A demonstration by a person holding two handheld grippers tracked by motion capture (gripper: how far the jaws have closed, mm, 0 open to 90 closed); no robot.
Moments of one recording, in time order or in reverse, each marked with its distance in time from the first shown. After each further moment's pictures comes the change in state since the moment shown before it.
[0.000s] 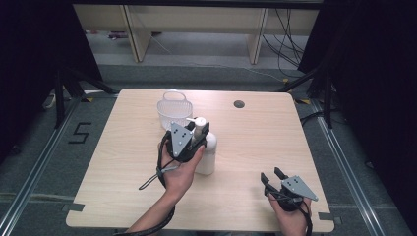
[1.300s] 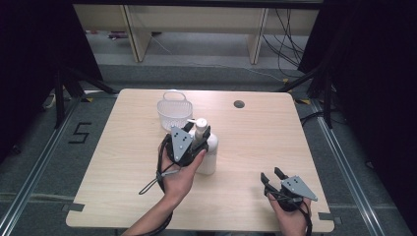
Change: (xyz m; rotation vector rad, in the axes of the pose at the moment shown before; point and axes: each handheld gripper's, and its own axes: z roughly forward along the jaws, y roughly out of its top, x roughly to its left) left arm -0.007 -0.004 -0.006 0.013 0.025 0.022; right arm 0.001 0.000 0.000 0.001 0.000 0.006
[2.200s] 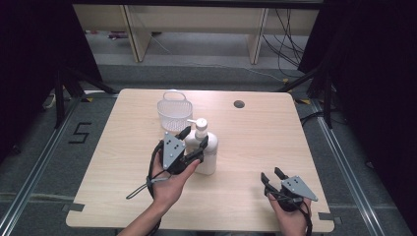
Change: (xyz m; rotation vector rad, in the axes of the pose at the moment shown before) left arm 0.010 -0.011 -0.016 -0.001 -0.100 -0.003; right arm -0.003 0.001 0.000 -0.012 -0.014 -0.043
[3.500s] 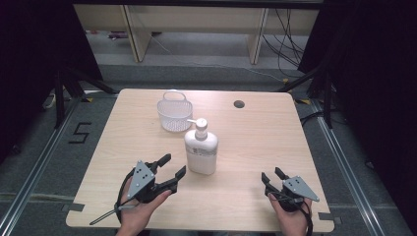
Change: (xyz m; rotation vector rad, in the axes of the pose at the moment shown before) left arm 0.031 -0.053 -0.071 0.018 -0.130 -0.025; right arm -0.001 -0.001 0.000 -0.007 0.017 0.026
